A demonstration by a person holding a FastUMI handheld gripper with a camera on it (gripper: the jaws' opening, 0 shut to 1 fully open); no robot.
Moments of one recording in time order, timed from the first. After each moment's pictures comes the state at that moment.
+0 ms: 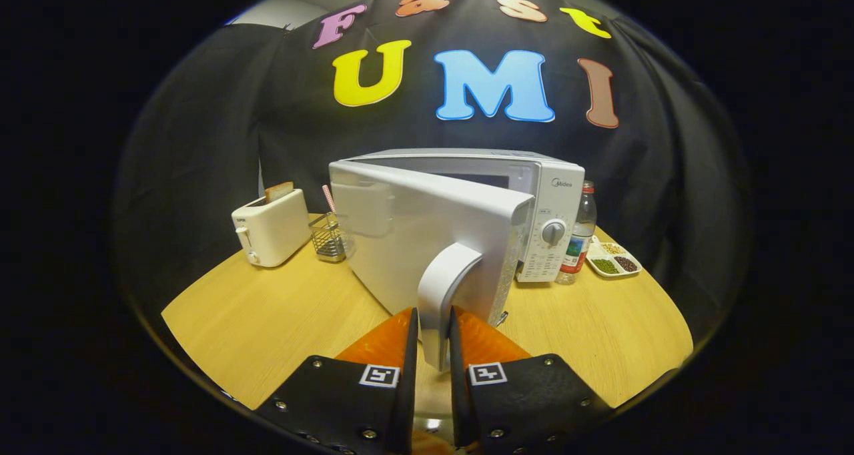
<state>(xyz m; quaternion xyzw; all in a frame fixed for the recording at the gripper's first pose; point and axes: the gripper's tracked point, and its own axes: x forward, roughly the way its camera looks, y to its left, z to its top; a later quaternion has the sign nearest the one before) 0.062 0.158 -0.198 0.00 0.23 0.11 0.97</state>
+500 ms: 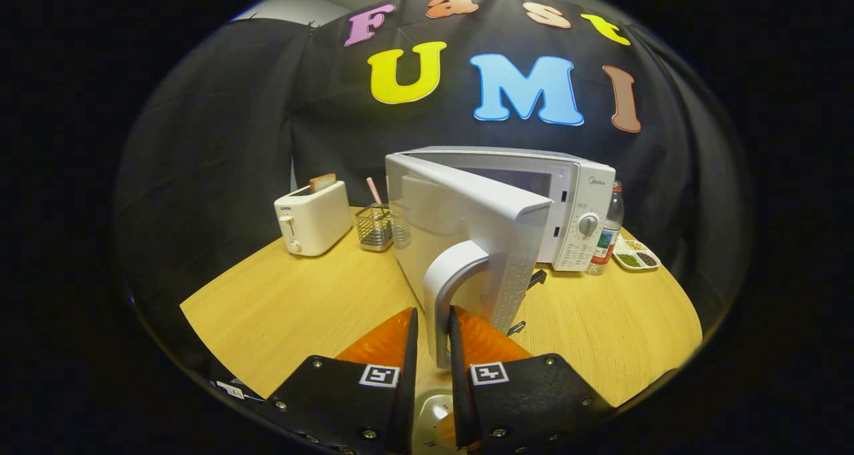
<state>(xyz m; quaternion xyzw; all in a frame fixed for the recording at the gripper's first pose) 0.012 0.216 -0.194 -0.01 0.23 0.16 0.96</state>
